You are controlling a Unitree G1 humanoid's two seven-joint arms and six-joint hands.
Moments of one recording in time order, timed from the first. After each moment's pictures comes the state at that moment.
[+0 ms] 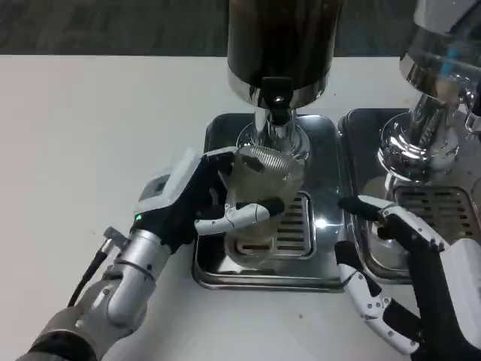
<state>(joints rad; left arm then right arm) -0.58 0.27 -0.34 1.20 0.58 -0.78 0.43 0.48 -0.17 0.17 -0.23 -0.70 -0.44 -0.42</state>
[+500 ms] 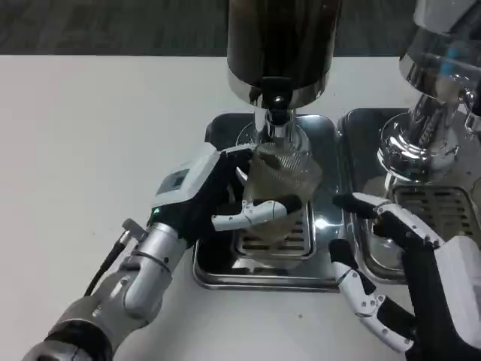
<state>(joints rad) -0.62 0.23 -0.37 1.22 0.60 -0.74 0.43 0.47 -0.16 0.18 -0.24 -0.71 -0.43 -0.42</state>
